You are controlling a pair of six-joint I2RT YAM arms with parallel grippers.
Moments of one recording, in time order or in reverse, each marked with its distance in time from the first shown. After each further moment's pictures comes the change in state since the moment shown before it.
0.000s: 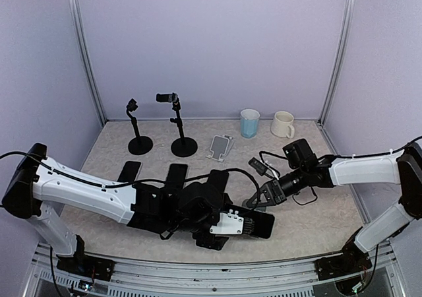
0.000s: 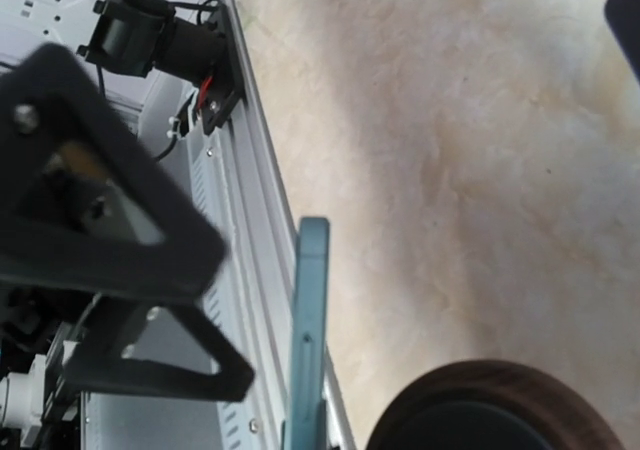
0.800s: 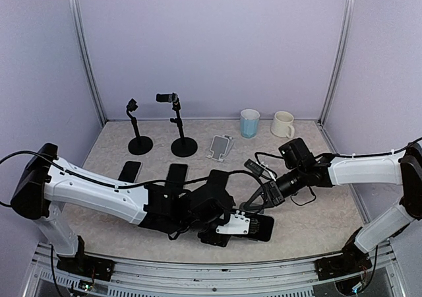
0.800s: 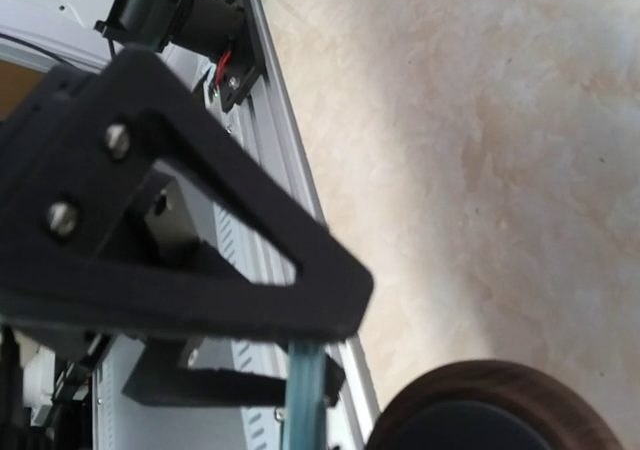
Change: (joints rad) left arm 0.001 0.085 0.066 -0.032 -0.044 0.011; right arm 0.053 -0.008 0.037 -0.060 0.007 0.003
